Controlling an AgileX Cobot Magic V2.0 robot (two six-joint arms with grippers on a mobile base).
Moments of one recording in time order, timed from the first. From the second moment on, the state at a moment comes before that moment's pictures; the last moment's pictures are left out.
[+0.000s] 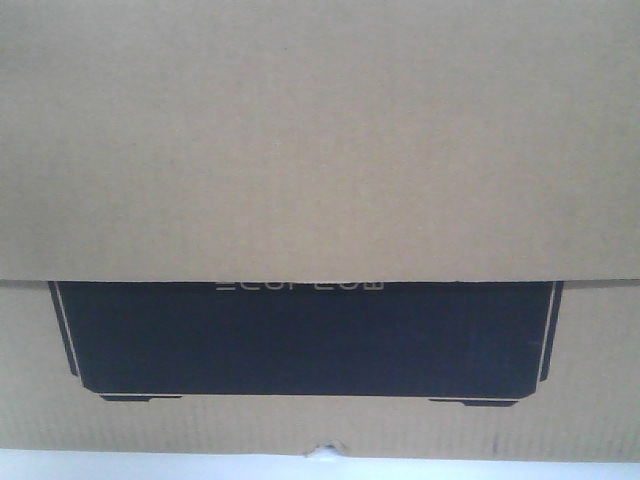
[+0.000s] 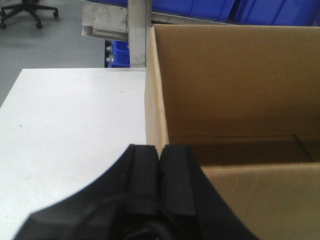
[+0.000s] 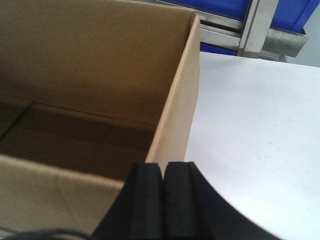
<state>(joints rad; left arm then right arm) -0.10 0.39 -0.64 -0.16 0.60 0.10 0.34 0.45 -0.70 -0.21 0.69 0.24</state>
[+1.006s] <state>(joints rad) -0.10 -0.01 -0.33 -0.20 0.47 0.10 0.34 0.03 -0.40 -0.17 0.53 0.25</state>
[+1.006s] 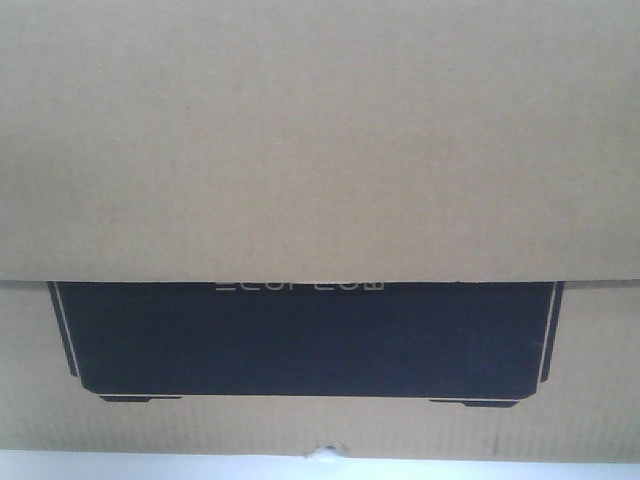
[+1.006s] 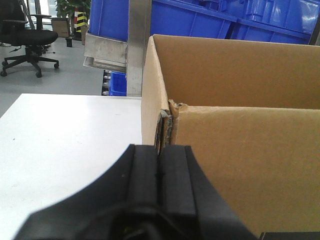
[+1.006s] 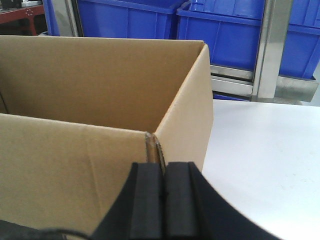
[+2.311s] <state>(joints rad) -0.07 -0.01 0.03 -0.17 0.05 0.10 0.34 0.03 -0.40 -0.17 0.52 0.25</state>
